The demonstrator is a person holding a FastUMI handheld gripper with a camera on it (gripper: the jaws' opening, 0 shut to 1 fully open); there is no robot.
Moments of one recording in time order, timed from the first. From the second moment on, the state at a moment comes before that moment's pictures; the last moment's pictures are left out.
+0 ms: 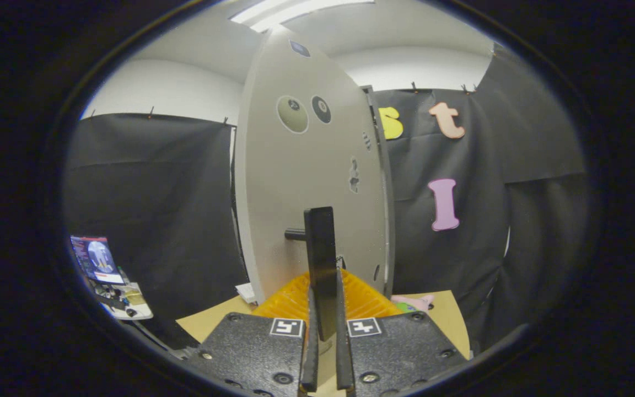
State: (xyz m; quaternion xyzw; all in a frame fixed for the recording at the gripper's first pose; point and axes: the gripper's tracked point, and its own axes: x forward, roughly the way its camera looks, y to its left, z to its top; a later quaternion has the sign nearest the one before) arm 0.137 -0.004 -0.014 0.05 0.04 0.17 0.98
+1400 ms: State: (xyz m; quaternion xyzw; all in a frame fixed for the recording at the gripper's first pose) arm 0.101 -0.040 -0.013 0.09 -0.03 0.05 0.99
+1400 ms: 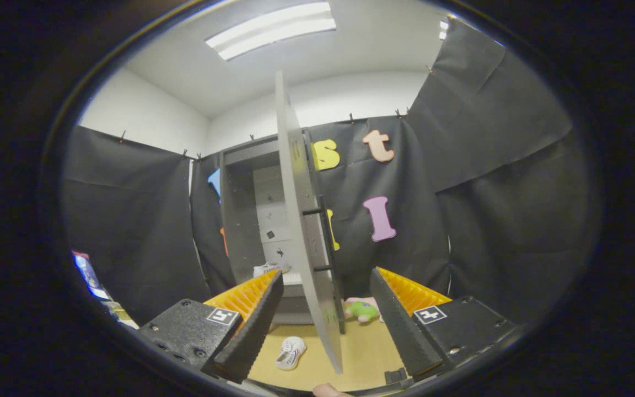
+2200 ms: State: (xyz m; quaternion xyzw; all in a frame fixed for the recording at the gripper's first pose) arm 0.108 0.045 -0.079 0.07 0.03 0.15 0.99
